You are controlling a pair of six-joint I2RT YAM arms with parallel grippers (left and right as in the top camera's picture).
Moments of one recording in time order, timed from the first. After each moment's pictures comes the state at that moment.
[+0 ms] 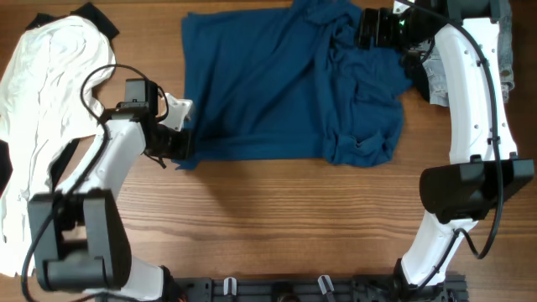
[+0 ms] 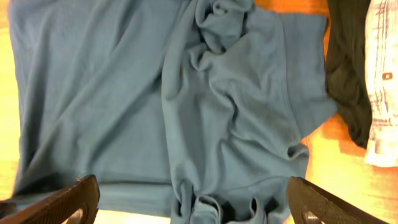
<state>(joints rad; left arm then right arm) 0.03 1.68 1.03 -0.75 0.32 0.20 0.07 2.05 2.27 -1.37 -0.15 0.12</state>
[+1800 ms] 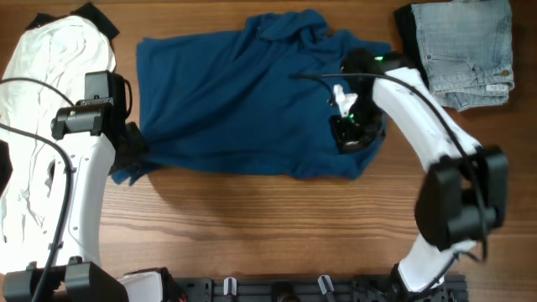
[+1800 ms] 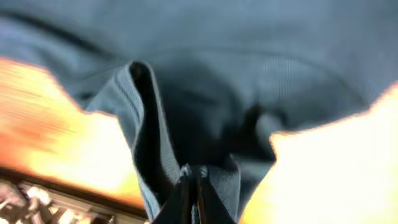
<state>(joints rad) 0.11 1.45 1.19 -1.16 -0.25 -0.43 0.26 1.88 1.52 -1.38 -0.20 0.03</state>
